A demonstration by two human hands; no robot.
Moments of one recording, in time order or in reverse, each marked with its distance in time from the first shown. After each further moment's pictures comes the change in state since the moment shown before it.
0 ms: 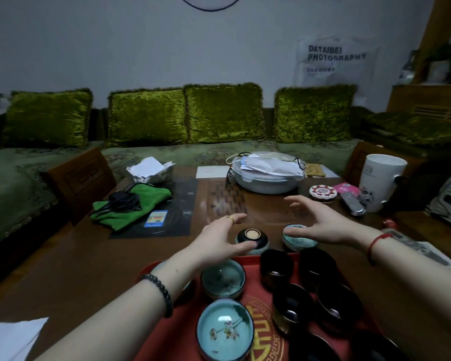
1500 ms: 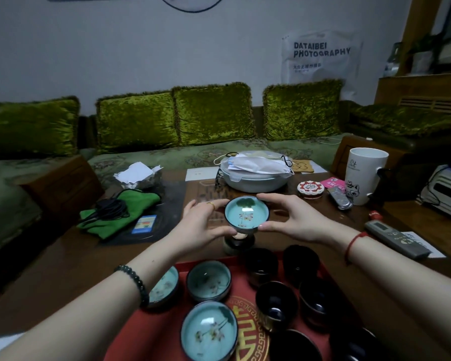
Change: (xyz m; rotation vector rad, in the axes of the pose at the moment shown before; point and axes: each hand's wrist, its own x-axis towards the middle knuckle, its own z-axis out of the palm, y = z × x) left_hand 0.014 0.007 -0.019 0.109 0.131 0.072; right_hand -0.005 -0.022 0.007 0.135 0.109 -0.187
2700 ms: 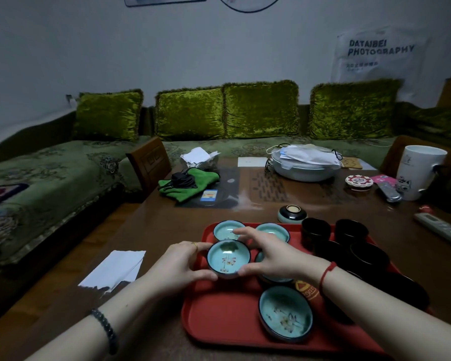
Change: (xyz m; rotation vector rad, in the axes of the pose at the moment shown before) left_hand -0.212 -0.057 -0.054 0.106 -0.122 -0.276; right_hand -0.060 -0.118 0.140 0.055 -0.352 -0.101
